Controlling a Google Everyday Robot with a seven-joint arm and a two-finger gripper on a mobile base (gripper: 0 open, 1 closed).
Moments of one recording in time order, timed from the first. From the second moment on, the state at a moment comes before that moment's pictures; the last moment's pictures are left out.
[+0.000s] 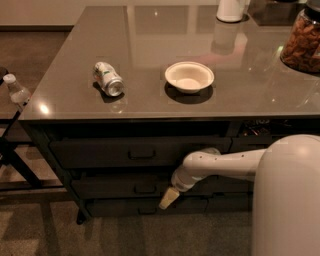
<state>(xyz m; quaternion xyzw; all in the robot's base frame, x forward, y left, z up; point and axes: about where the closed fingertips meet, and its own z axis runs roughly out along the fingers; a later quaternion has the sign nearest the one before) 0.572 -0.060 0.418 -0.49 0.85 0.12 0.16</state>
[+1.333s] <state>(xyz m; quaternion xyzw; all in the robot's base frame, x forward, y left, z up) 0.502 -0.081 0.432 -0.49 0.84 0.19 0.13</state>
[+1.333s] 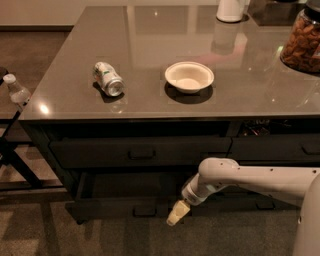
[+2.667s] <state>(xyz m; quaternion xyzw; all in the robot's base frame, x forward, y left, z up) 0.414 -0.102 0.448 -0.47 0.85 0.23 0.06</state>
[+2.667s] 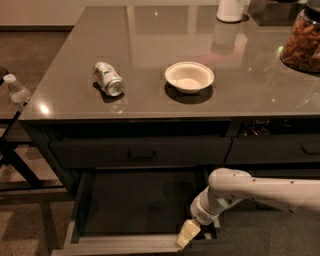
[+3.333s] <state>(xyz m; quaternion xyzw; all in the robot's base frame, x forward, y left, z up) 0.371 -0.131 0.462 -0.44 0.87 0.24 0.06</state>
